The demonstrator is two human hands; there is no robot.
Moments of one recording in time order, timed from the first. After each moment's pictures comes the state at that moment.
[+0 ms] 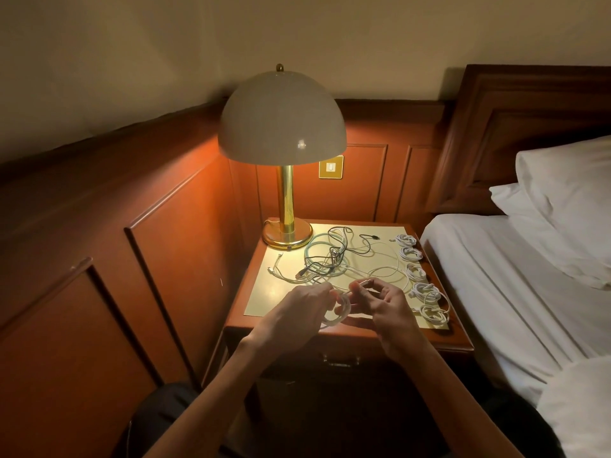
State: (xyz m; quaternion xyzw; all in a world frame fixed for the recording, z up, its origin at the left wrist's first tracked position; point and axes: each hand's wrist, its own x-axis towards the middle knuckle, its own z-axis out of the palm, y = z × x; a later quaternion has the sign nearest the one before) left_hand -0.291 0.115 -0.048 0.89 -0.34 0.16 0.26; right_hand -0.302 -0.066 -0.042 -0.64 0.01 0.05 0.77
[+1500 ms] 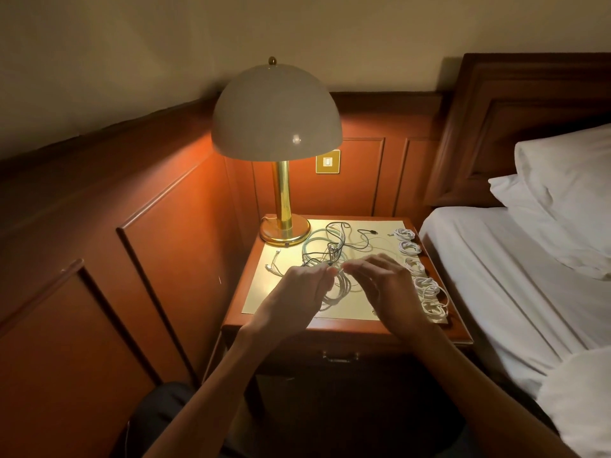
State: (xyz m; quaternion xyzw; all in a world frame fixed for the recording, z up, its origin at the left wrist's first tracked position) left_hand -0.286 0.106 -0.027 0.86 -0.30 0.21 0.35; right_hand -0.271 -0.086 -0.040 -0.86 -0.28 -0.33 0.28
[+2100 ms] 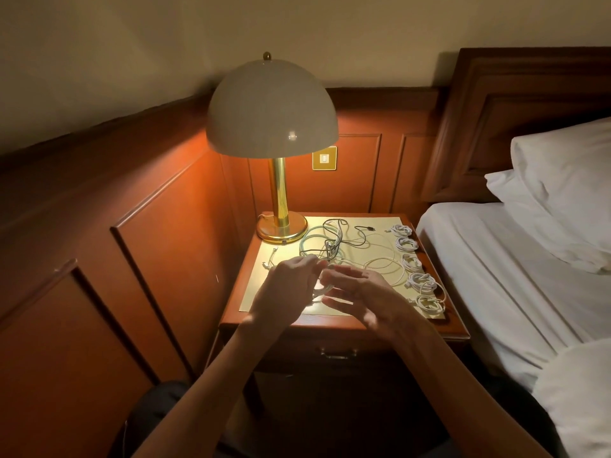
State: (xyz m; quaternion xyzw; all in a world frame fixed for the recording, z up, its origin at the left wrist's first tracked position) left_hand -0.268 0.115 -0.039 0.89 -0.24 0.29 0.24; right_hand -0.283 -0.061 -0.026 -0.56 0.01 0.21 0.80
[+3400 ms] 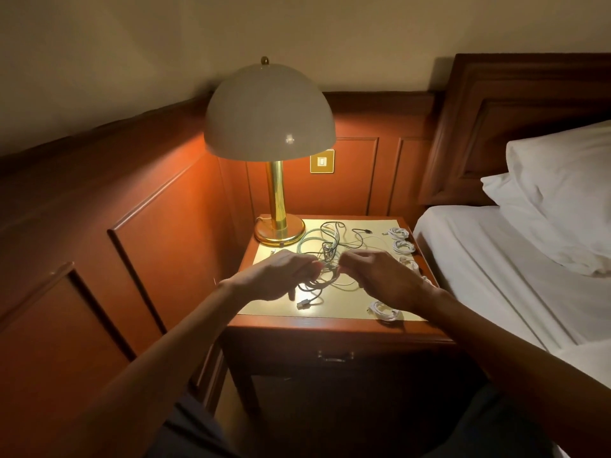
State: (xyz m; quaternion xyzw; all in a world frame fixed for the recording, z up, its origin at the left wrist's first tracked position) left_hand -0.239 0.136 -0.004 0.88 -0.40 0.02 0.27; right_hand -0.241 -0.107 -0.019 -0.86 -0.44 -0.21 0.15
